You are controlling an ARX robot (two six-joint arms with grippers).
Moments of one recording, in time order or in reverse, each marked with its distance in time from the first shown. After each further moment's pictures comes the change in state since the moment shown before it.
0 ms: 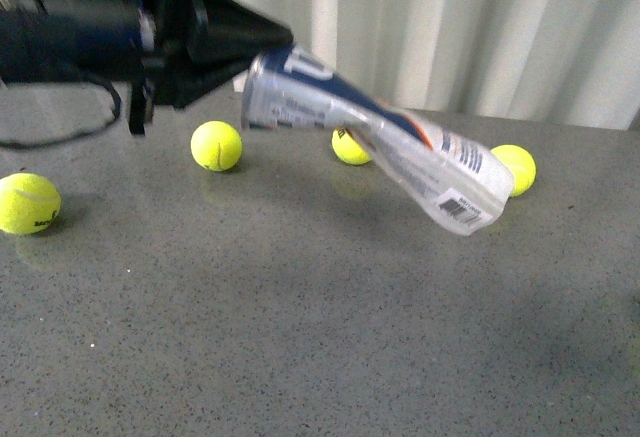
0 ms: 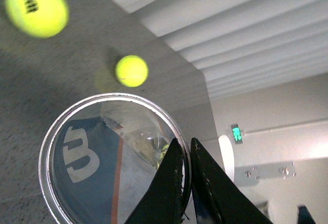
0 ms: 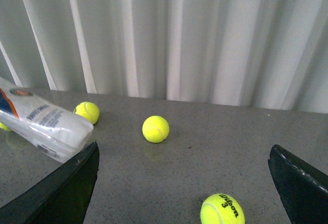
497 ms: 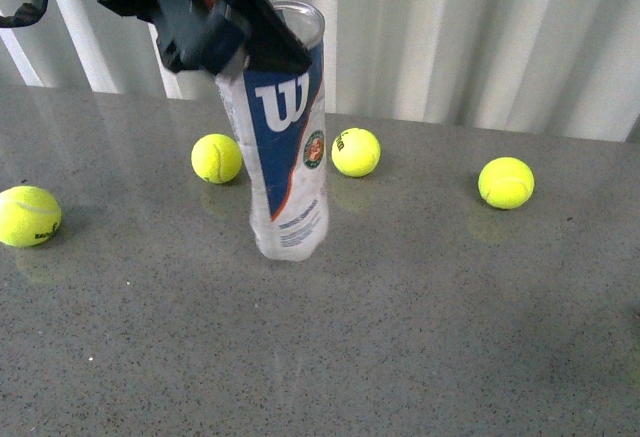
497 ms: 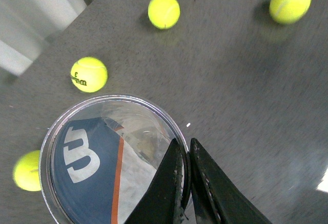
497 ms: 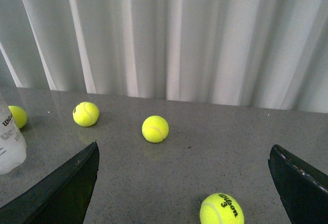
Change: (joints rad) left arm -0.173 -0.167 0.272 -0.968 -0.396 1.529; right arm 0.000 0.000 0.000 0.000 0.000 0.000
